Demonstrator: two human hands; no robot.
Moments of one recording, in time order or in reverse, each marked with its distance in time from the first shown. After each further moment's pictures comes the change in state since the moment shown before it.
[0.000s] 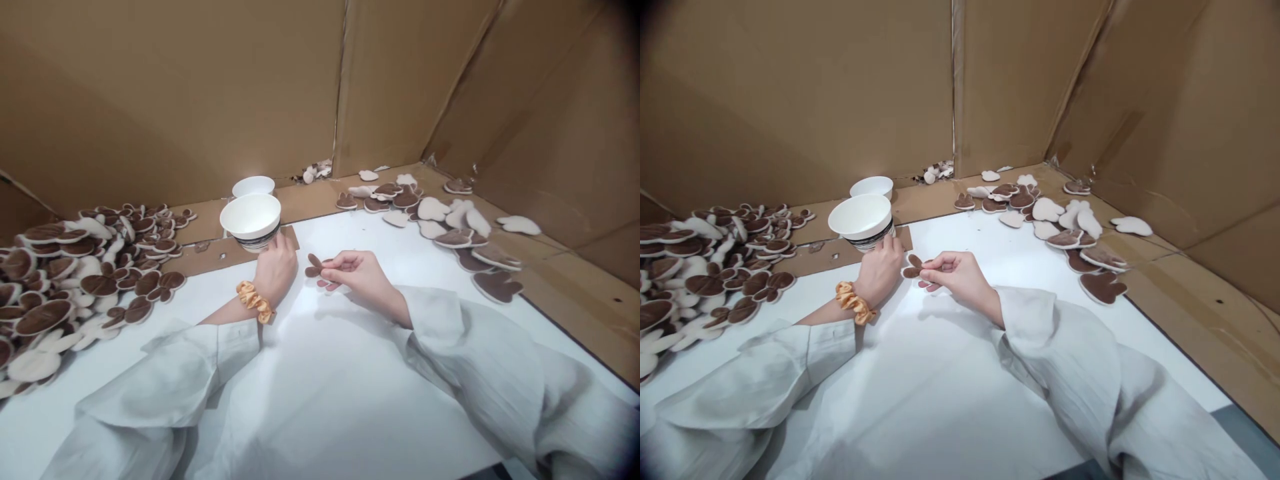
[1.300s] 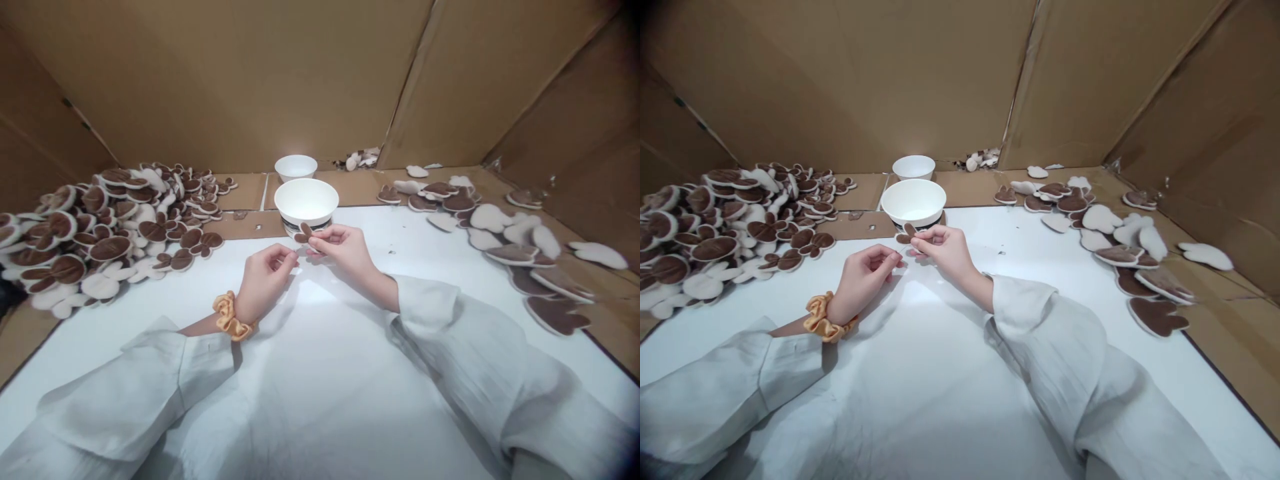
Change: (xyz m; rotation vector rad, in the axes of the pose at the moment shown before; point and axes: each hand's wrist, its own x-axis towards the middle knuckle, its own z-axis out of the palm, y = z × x) left_hand -0.083 -0.030 -0.023 -1.125 0.131 -0.457; right_hand 0.043 0.017 0.061 -0.005 -0.095 -0.090
